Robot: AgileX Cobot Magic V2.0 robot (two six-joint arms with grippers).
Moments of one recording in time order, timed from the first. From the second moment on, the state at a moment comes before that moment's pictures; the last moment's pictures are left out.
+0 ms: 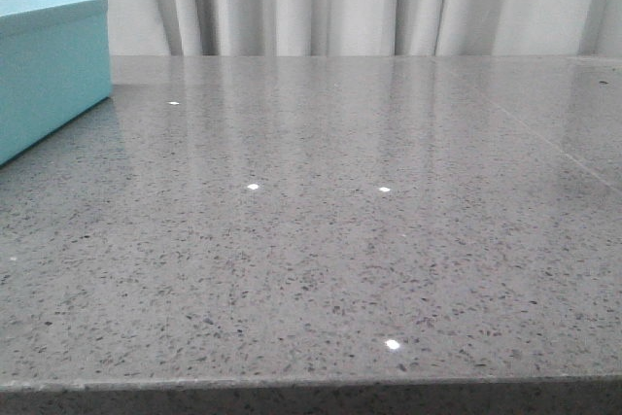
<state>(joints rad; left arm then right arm) 0.13 1.66 -1.45 -0.26 1.09 0.55 0.70 0.95 -1.02 -1.08 0.67 0.95</state>
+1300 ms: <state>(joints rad) 0.13 1.29 -1.28 -0.62 0.78 0.61 0.70 0.95 -1.02 -1.10 0.74 0.95</state>
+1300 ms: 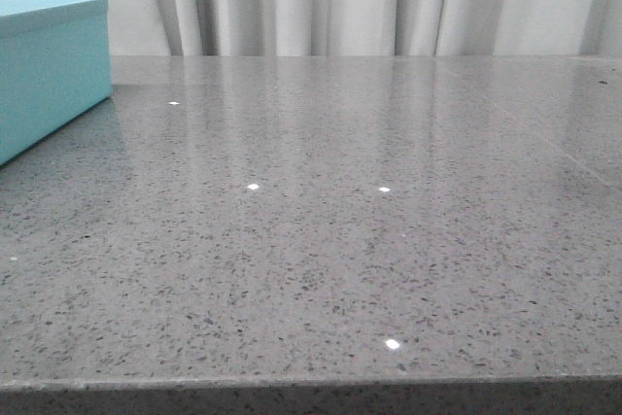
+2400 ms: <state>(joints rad) 0.05 0.38 -0.35 -1.28 0.43 1.22 0.70 0.32 -0.43 -1.32 0.68 1.14</state>
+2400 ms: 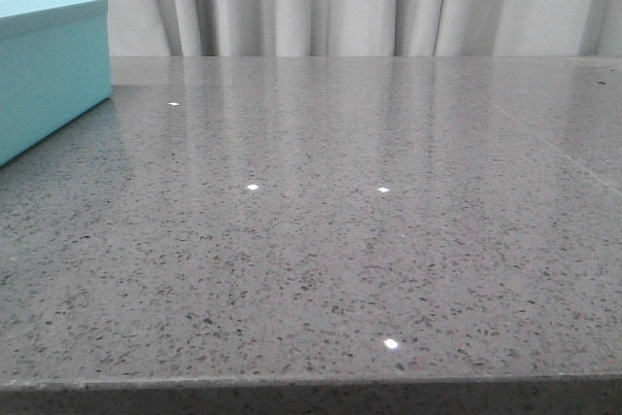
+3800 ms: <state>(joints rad) 0.05 0.38 -0.35 -1.28 0.43 1.22 0.70 0.29 -0.42 -1.32 0.73 1.14</state>
